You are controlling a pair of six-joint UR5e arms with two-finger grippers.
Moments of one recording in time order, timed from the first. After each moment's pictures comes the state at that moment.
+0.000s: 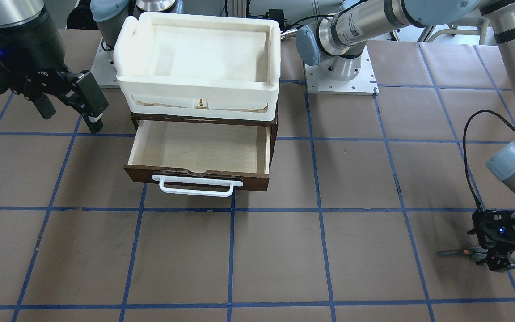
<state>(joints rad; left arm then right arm) -1.01 -2.27 -1.45 -0.98 1.58 2.20 1.55 -1.51 1.38 -1.62 -1.54 0.35</state>
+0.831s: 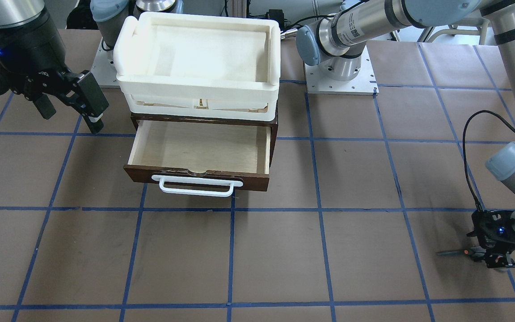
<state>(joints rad) -1.00 -2.27 -1.45 -0.98 1.58 2.20 1.55 -1.51 1.39 -1.62 -1.54 0.35</state>
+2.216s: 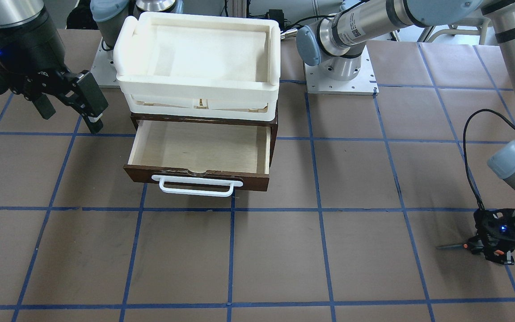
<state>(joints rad) -0.99 -2.27 -1.46 -0.97 1.58 2.20 1.55 -1.51 1.38 -1.62 -1.54 0.35</state>
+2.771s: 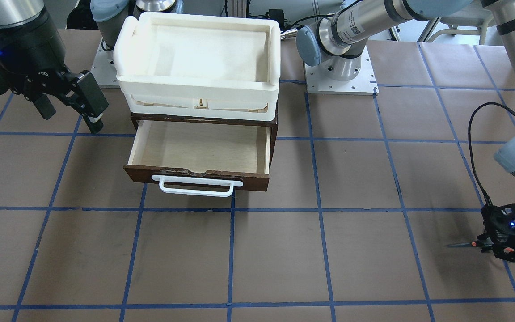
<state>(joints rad) -0.99 -2.22 -1.45 -1.00 1.58 2.19 1.55 -1.51 1.39 -1.62 -1.54 0.35</state>
